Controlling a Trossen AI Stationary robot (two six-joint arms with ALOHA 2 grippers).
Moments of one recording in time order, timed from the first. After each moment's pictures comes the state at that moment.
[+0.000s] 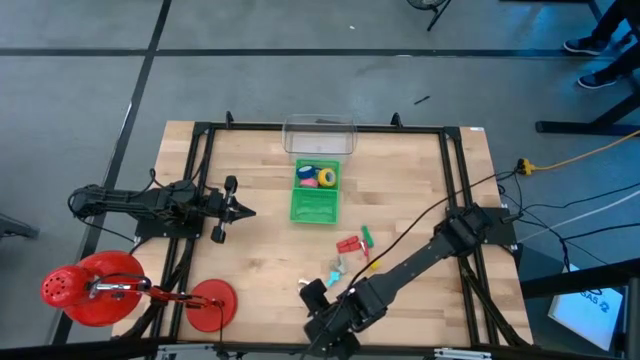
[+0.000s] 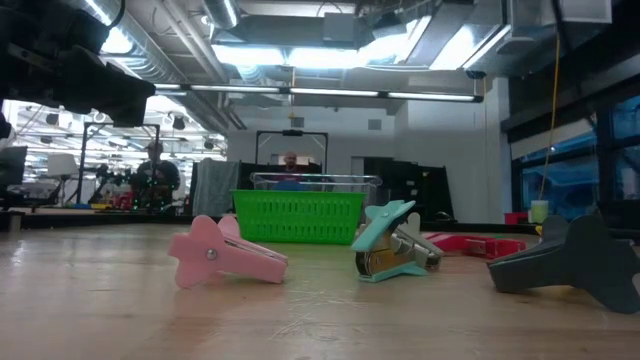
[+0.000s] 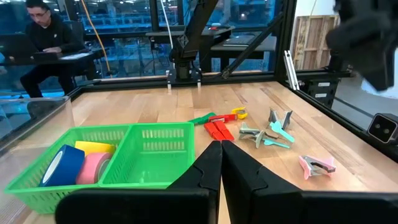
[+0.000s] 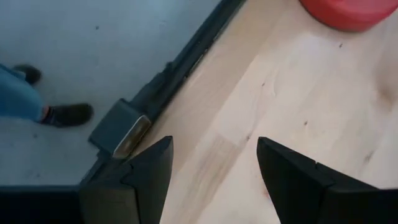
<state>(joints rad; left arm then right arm) -0.01 0.11 0.01 0.03 0.07 0.02 0.61 2.29 2.12 -0.85 0.09 -0.04</state>
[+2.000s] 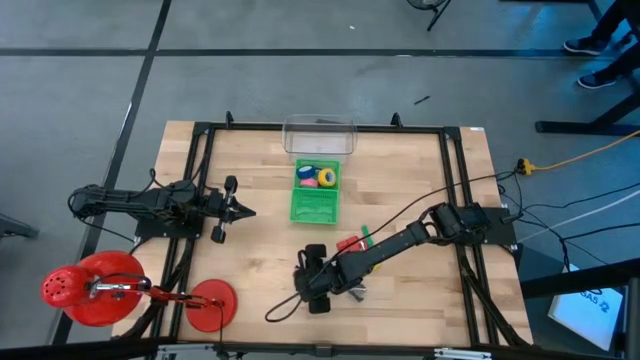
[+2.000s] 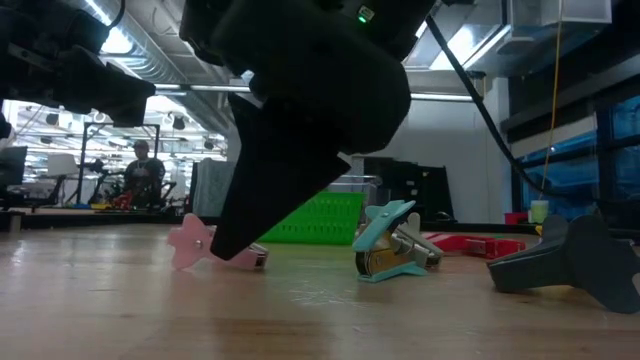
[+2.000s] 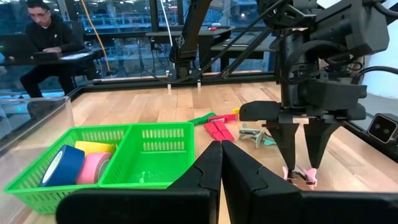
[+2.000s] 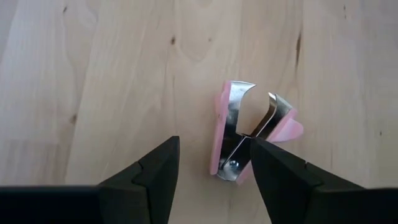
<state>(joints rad) -0.01 0.11 0.01 0.03 0.07 0.02 0.44 2.31 1.75 -0.52 0.25 0.25</state>
